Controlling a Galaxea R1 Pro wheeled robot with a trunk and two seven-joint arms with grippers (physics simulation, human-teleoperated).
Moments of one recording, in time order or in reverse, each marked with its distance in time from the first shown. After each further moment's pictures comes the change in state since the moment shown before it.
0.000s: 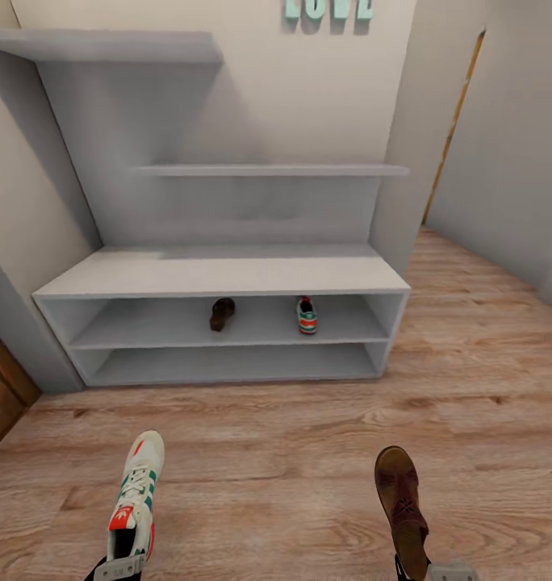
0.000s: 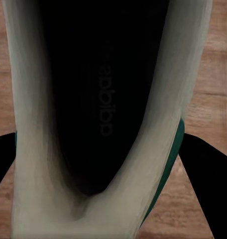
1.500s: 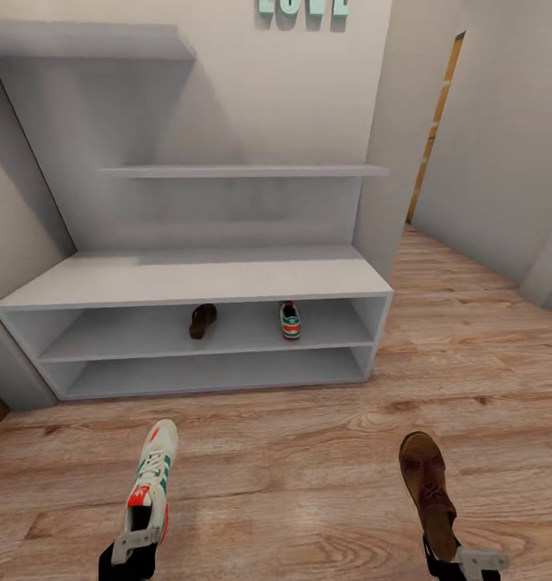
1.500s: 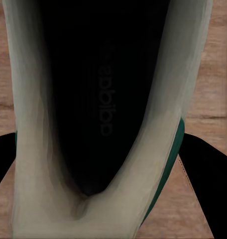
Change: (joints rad) left arm -0.075 -0.008 -0.042 -0.011 -0.012 0.137 0.008; right arm 0.000 -0.088 -0.030 -0.072 -0.004 0.004 0.000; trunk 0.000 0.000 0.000
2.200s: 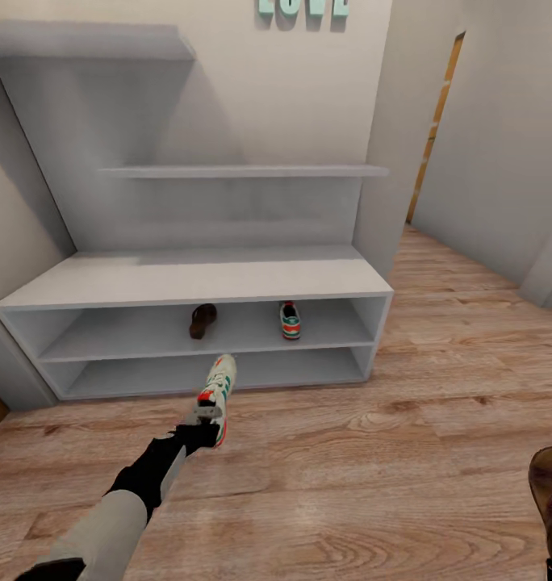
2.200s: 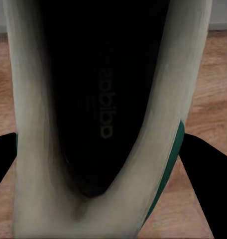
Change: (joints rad) left arm -0.467 -0.093 -0.195 -0.007 0.004 0.609 0.011; right arm 0.001 -0.149 -0.453 -0.103 -0.042 0.347 0.059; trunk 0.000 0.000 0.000
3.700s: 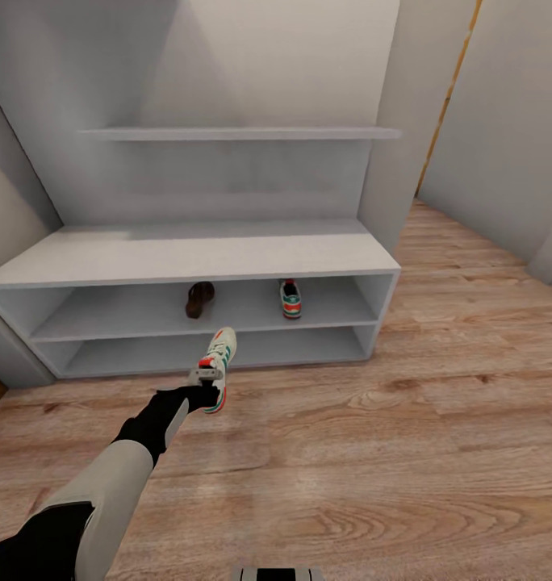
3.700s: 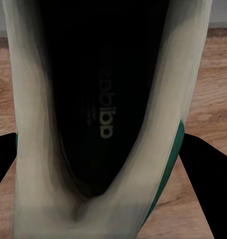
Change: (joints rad) left arm -0.170 0.006 -0.013 -0.001 -0.007 0.149 0.011; right arm 0.000 0.051 -0.312 -0.128 0.003 0.196 0.143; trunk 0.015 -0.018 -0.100
